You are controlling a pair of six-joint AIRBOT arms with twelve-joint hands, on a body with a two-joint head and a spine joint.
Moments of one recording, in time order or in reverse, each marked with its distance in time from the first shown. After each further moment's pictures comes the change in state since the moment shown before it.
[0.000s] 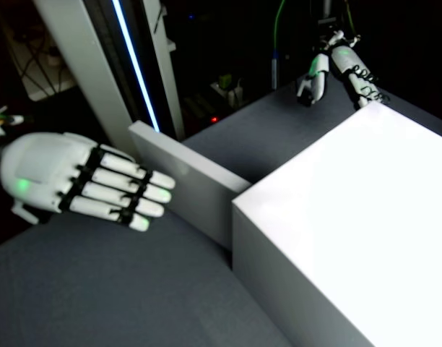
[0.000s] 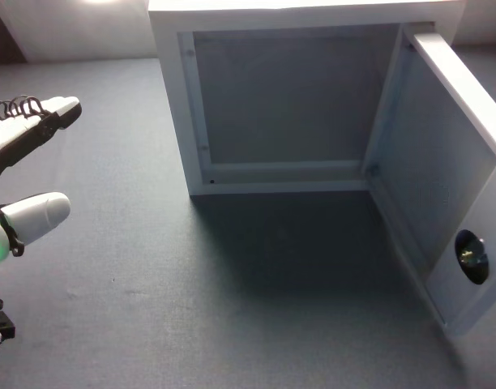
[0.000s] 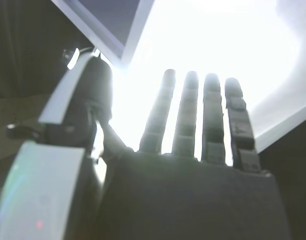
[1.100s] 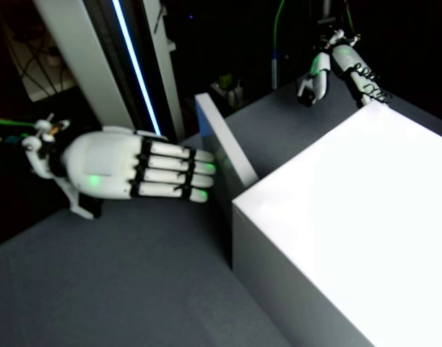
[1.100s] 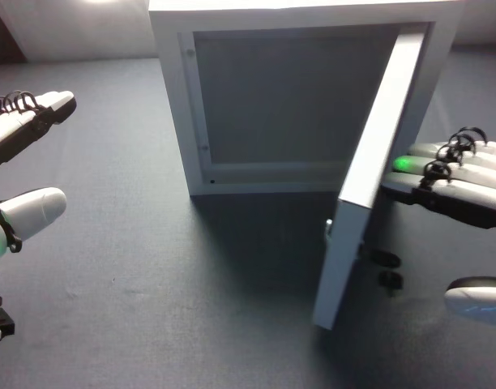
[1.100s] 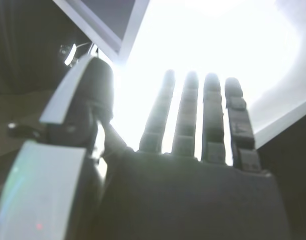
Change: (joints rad) left arm 0.003 0.000 -0.004 -0.023 -0.017 0.003; right arm 0.293 -0.177 0.111 -0.215 -0.205 0.080
